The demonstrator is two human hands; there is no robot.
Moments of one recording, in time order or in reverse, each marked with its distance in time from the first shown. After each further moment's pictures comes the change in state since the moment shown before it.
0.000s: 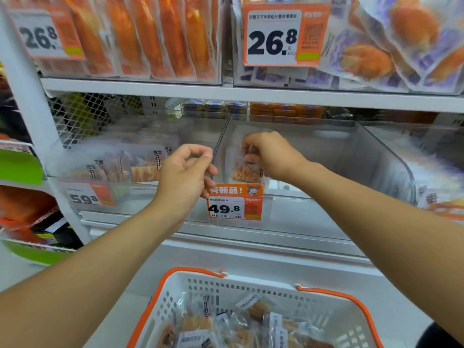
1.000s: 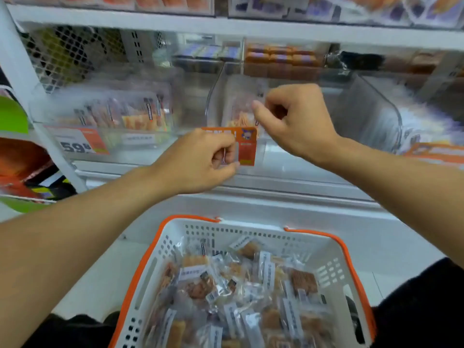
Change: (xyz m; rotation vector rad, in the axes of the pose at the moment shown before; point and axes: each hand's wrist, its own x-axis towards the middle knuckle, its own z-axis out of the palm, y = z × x) left_hand -0.029 -0.016 -0.012 0.799 -0.547 0.654; right_hand -0.084 -0.028 -0.024 0.033 0.452 -0.154
